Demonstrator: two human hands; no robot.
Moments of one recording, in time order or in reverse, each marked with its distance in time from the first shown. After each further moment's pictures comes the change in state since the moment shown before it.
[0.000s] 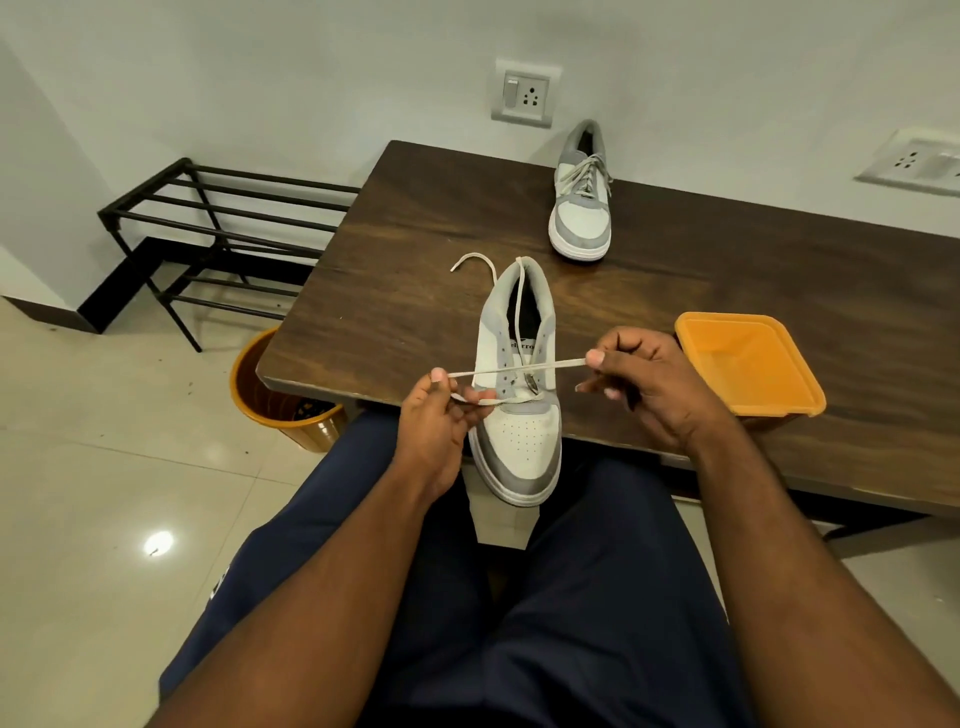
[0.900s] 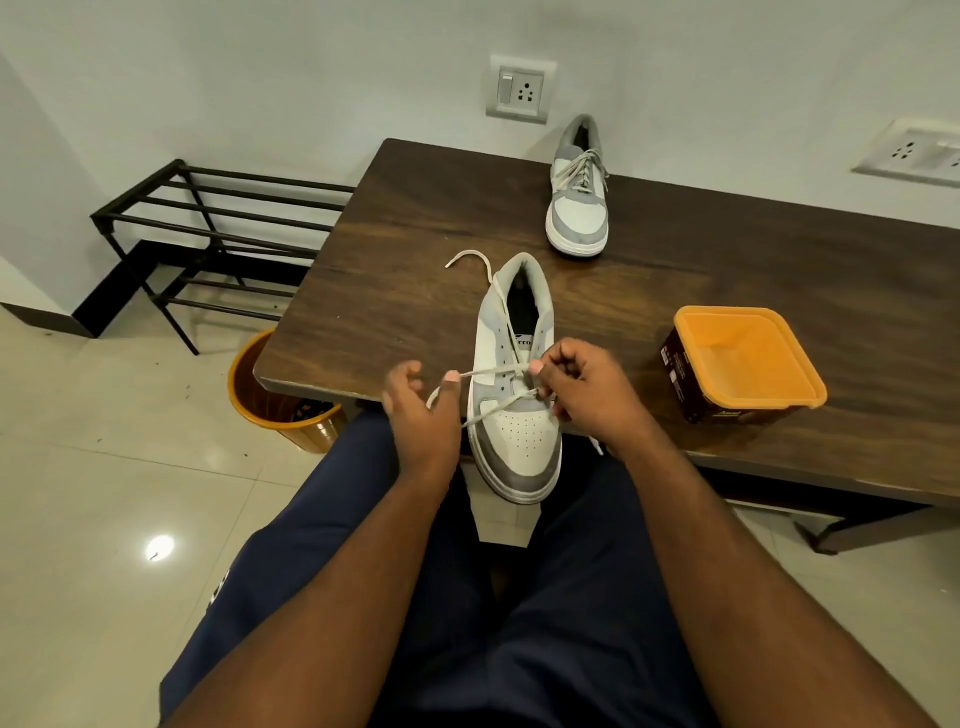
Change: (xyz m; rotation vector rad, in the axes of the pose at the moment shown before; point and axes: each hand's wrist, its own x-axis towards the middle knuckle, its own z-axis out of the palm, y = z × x) left_hand -0.008 -0.003 -0.004 0.640 0.346 0.256; right_hand 0.014 0.026 0.047 -0.307 0.182 0.119
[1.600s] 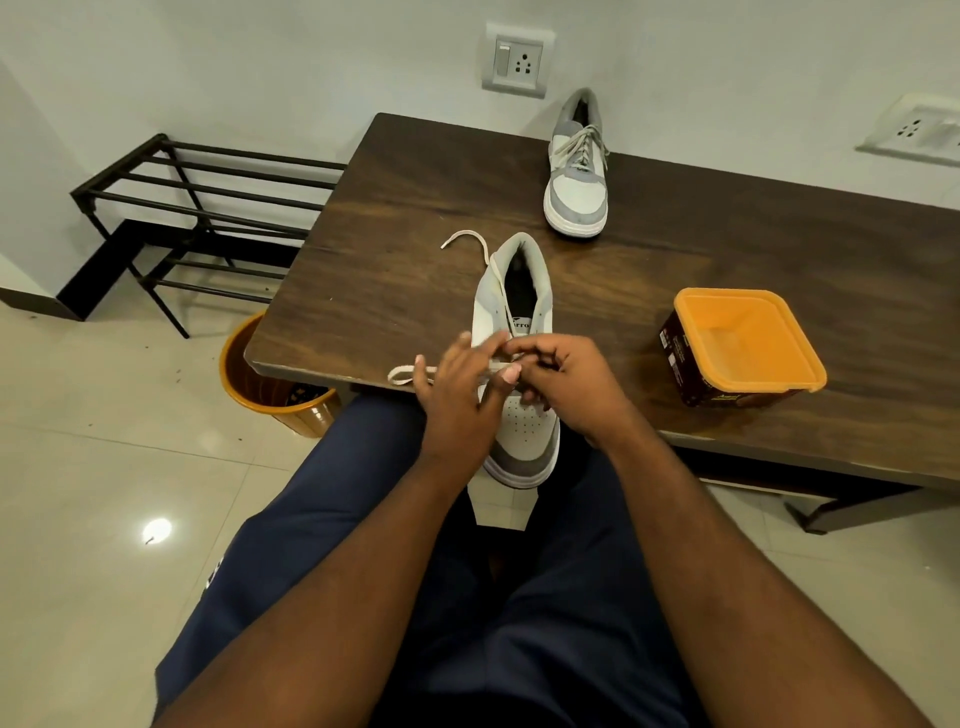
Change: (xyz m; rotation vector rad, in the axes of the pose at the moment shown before) left_hand -0.006 -0.003 0.017 0.337 -0.317 0.552; right_hand -0.006 -0.003 0.013 0.084 -0.096 -0.063
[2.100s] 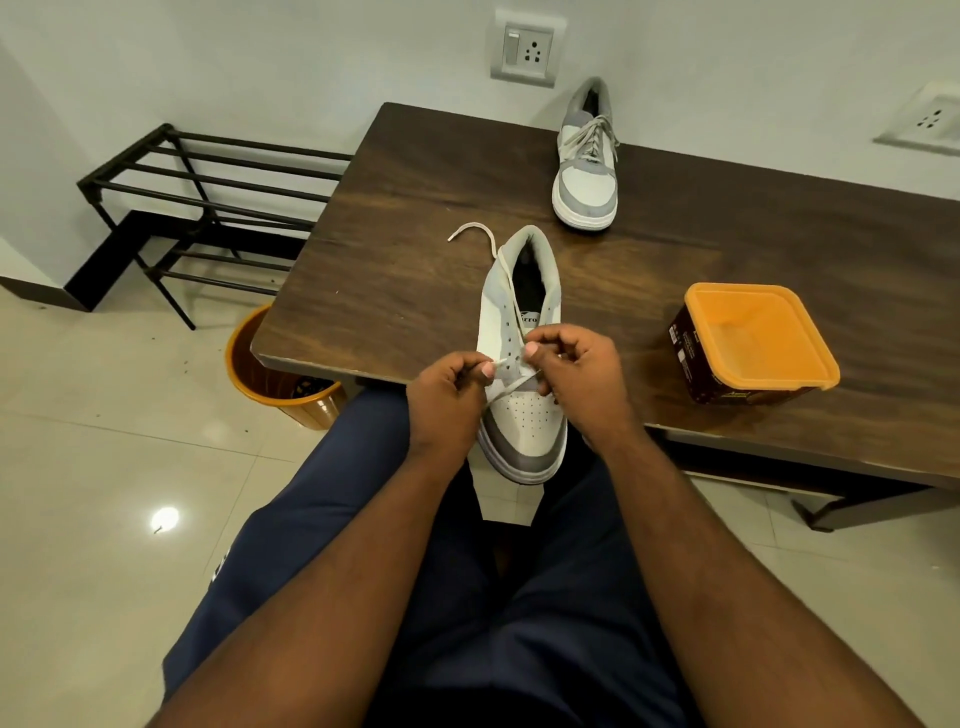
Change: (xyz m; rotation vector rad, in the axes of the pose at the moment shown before) left_hand 0.001 -0.012 -0.006 -0.348 0.136 -0.219; right_hand 0.007 0.020 0.007 -0.025 0.265 -0.077
